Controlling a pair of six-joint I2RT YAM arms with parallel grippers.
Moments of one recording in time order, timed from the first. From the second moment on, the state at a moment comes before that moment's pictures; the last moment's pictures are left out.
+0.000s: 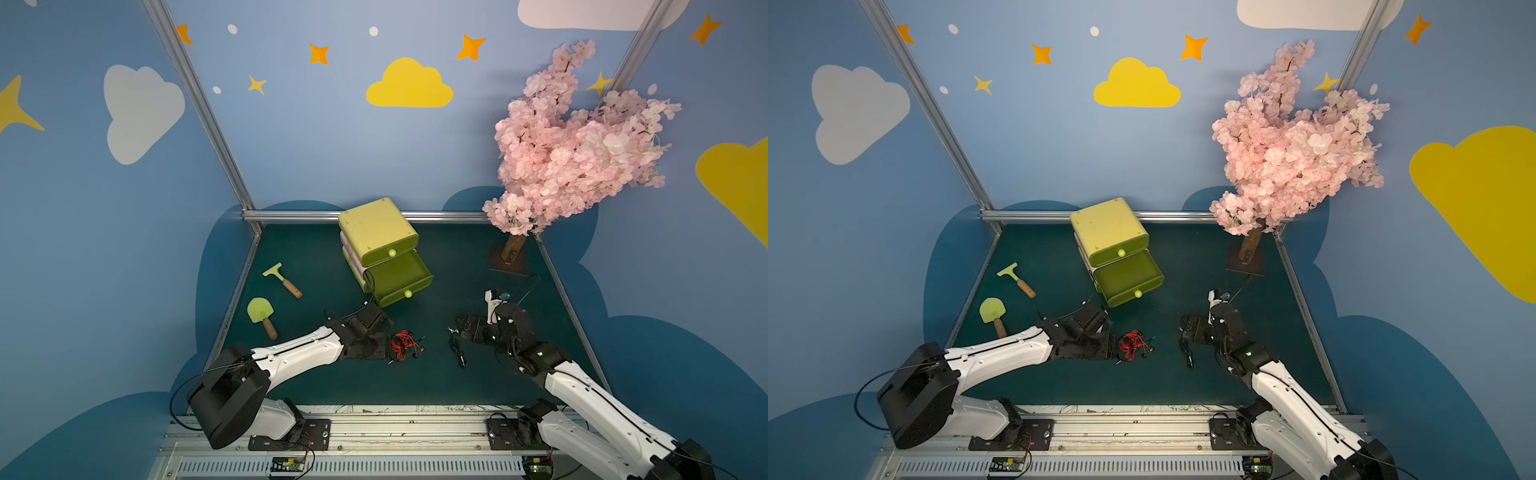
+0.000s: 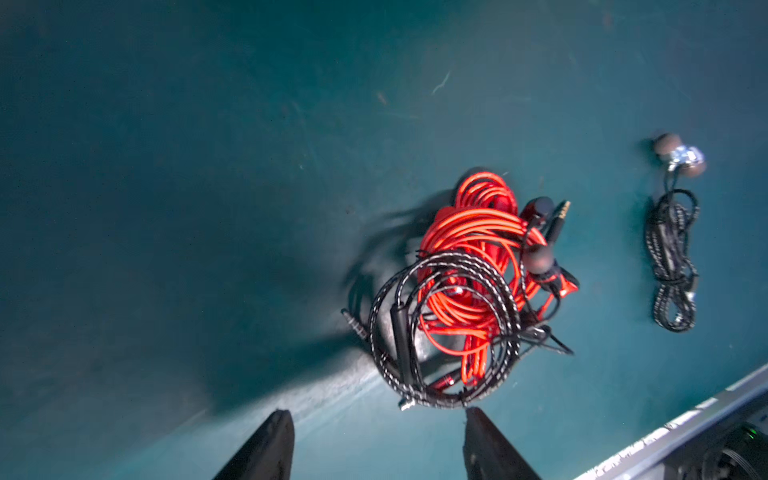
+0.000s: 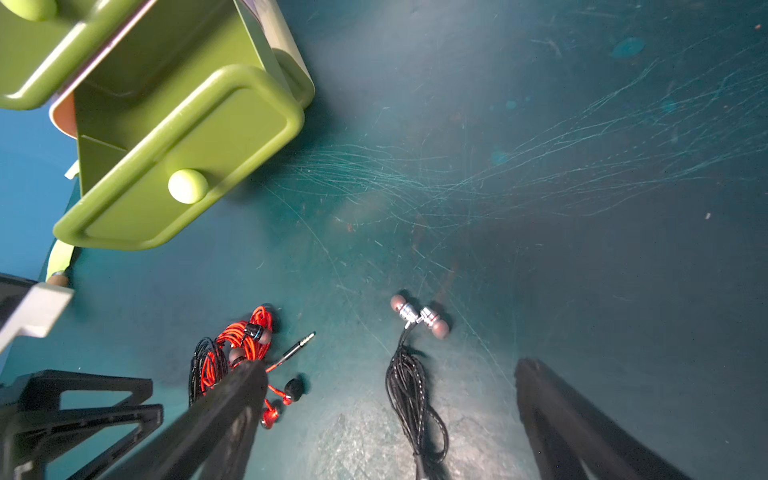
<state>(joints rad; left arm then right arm) -0.78 1.43 0.75 -0.46 0.07 -0.73 0.50 0.85 0.48 -0.31 0.03 0.55</state>
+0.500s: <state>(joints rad) -0.81 1.51 0.78 -0.43 0.04 -0.74 0.49 0.73 0.41 -0.28 0.06 0.54</state>
